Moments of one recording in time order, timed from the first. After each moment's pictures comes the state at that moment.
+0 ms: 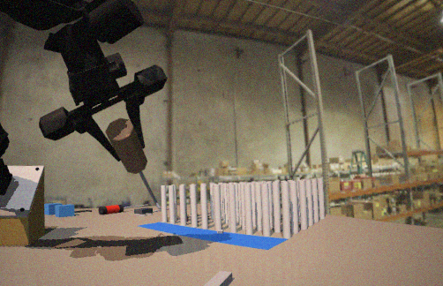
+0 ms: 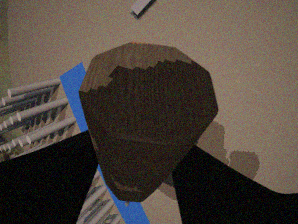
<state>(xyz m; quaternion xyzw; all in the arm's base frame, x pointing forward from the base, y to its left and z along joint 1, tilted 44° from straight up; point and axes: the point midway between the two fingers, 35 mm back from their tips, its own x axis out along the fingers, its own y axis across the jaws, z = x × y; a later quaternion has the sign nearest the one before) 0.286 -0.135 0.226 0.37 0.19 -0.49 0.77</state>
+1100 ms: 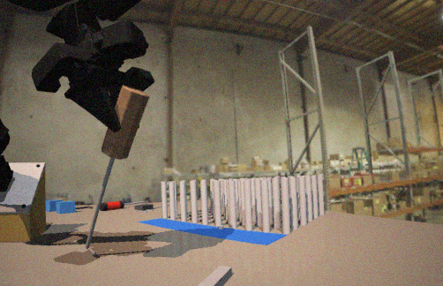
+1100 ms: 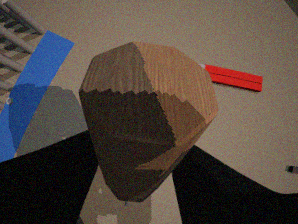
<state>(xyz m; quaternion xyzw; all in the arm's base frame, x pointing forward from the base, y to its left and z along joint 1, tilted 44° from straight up) 0.279 -0.144 0.268 -0.07 0.35 -0.42 0.83</state>
